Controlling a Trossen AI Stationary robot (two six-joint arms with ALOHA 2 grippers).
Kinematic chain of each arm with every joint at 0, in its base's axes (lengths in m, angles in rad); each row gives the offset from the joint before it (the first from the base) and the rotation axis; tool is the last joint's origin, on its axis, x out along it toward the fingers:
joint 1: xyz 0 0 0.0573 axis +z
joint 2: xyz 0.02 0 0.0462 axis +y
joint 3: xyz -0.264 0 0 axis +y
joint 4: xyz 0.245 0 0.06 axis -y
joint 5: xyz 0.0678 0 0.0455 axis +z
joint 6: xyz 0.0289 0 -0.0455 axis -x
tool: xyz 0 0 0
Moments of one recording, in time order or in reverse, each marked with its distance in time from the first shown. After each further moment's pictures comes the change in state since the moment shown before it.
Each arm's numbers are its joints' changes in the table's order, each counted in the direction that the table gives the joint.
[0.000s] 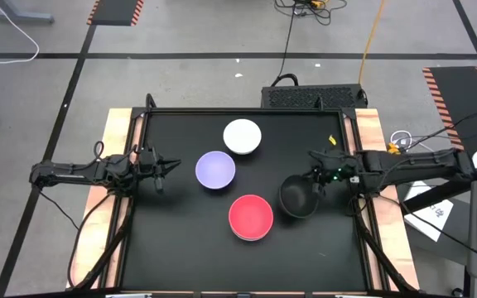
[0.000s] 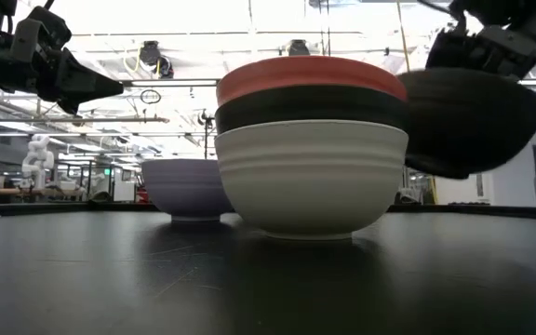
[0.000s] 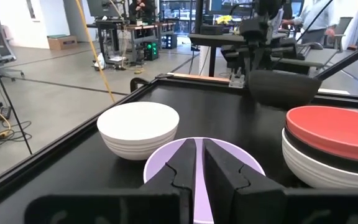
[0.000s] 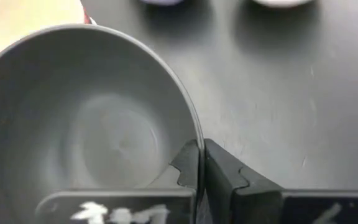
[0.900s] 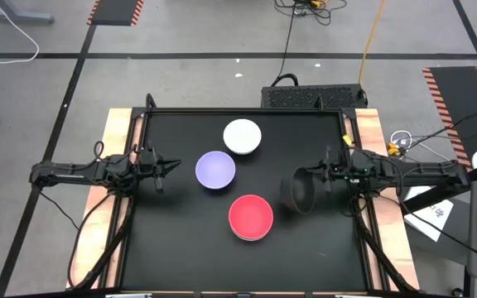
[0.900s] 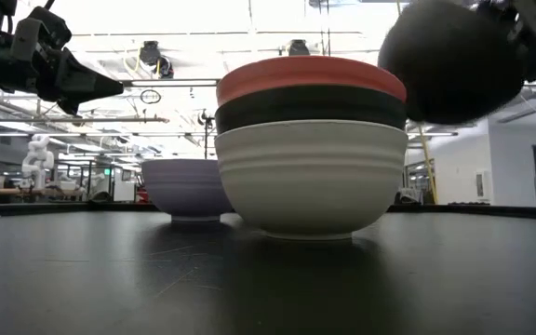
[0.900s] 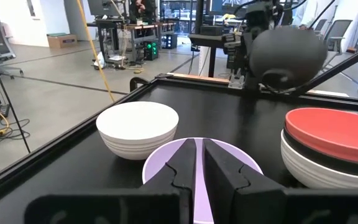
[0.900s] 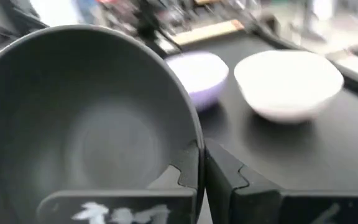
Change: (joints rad) left arm 0.000 0.000 0.000 0.001 0.000 0.012; right arm 0.000 -0.380 0.211 0.309 -0.017 0.116
